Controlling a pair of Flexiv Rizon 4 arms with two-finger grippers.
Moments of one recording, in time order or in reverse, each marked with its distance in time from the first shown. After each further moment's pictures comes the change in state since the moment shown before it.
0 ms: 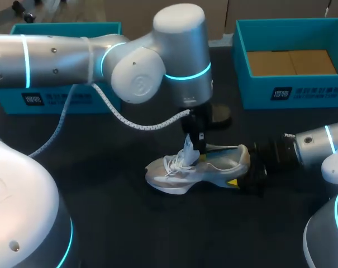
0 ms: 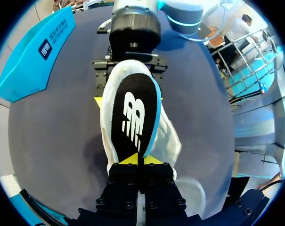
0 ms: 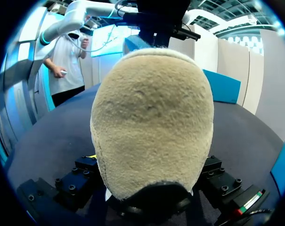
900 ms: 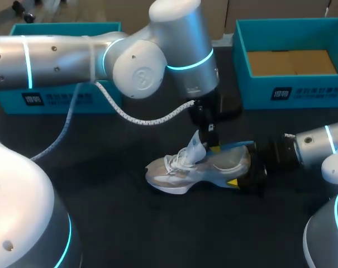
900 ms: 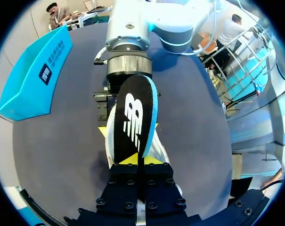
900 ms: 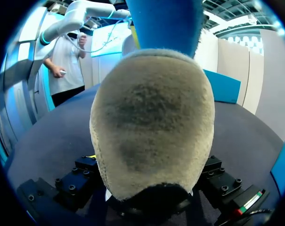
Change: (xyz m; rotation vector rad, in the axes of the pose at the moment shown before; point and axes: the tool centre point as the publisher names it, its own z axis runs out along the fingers) left arm 0.000 -0.041 -0.017 0.096 0.003 0.061; right arm 0.000 0.000 0.000 0.000 0.000 0.000
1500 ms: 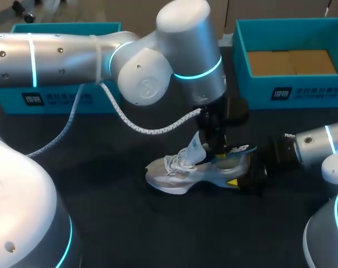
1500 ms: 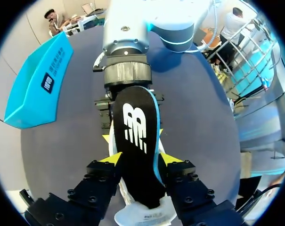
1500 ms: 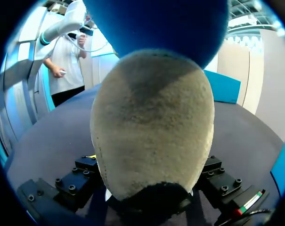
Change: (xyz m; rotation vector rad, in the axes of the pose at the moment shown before) left arm 0.000 -0.014 0.003 0.007 -0.109 0.049; right arm 0.000 0.000 0.000 0.000 0.000 0.000
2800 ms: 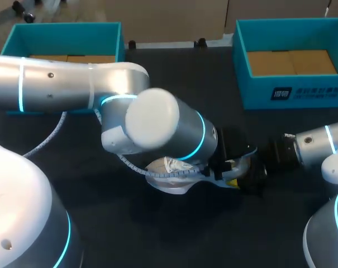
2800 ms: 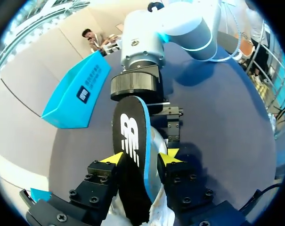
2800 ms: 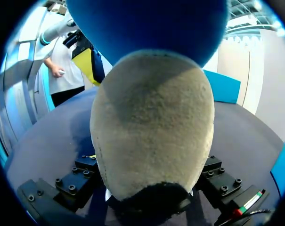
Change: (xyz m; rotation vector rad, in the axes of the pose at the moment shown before) left arm 0.010 -0.012 0.024 0.187 -0.477 -0.083; right arm 0.000 0.000 0.000 0.000 0.000 0.000
